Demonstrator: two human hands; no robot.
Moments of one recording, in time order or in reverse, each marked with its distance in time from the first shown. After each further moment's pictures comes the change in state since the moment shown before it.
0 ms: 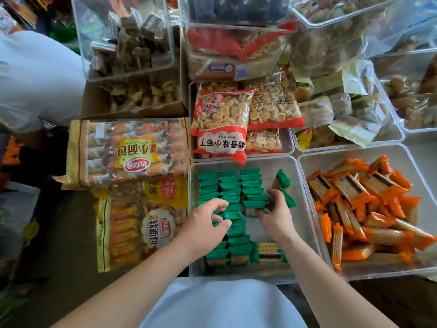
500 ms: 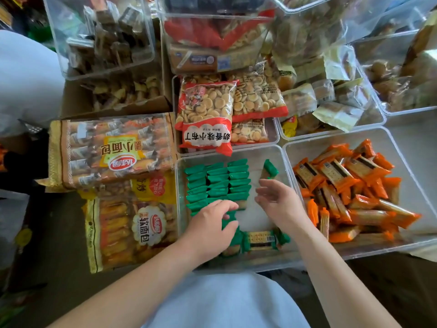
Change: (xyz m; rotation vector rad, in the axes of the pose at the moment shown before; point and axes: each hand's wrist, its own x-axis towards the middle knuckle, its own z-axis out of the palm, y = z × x) left_hand -0.007 0.016 0.030 0.149 -0.081 0.185; right_hand -0.030 -0.032 -0.052 -0.032 -0.051 -0.070
